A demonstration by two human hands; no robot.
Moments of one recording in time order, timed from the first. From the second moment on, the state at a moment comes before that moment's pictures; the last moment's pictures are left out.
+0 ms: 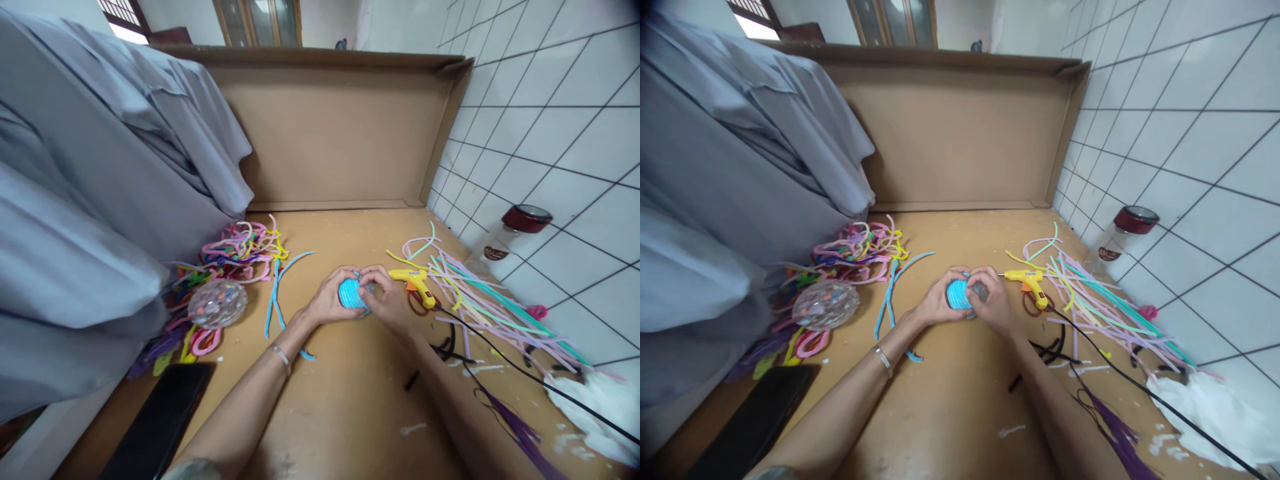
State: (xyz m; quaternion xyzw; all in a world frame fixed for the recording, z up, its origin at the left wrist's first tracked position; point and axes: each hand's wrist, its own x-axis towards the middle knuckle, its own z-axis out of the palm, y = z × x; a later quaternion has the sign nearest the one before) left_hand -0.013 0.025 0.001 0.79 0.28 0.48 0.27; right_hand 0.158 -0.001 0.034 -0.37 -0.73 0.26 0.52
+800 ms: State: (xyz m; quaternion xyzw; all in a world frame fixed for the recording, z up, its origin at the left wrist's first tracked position) left_hand -0.013 0.026 0.001 0.80 0.28 0.47 0.26; right_hand 0.162 0.007 0.023 -0.41 -0.72 0.28 0.49
